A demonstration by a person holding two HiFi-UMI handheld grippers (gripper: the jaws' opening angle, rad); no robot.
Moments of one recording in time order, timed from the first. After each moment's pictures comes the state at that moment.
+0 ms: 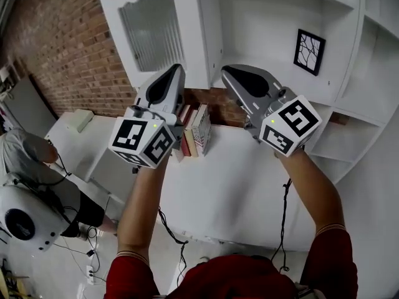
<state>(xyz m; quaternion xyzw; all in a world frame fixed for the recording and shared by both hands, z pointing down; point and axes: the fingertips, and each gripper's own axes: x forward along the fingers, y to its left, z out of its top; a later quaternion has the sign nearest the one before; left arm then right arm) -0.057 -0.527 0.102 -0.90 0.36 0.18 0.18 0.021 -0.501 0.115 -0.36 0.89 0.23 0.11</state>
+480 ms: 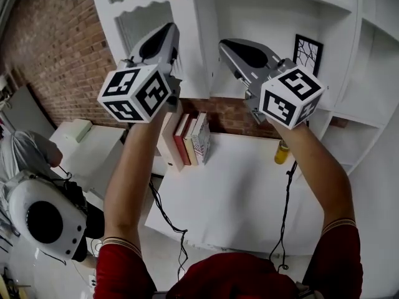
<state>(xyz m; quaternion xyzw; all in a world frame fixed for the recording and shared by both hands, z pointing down) -0.045 -0.577 0.004 -0.89 0.36 0.20 0.21 0.033 -0.537 0.051 -0.39 0.88 0.24 0.12</state>
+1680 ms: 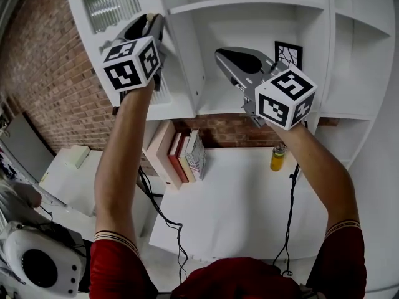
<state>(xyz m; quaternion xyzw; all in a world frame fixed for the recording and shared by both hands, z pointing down) -0.018 -0.640 -0.071 -0.85 0.43 0.14 0.27 0.076 -0.534 0.038 -0.43 0.86 0.25 0.10</state>
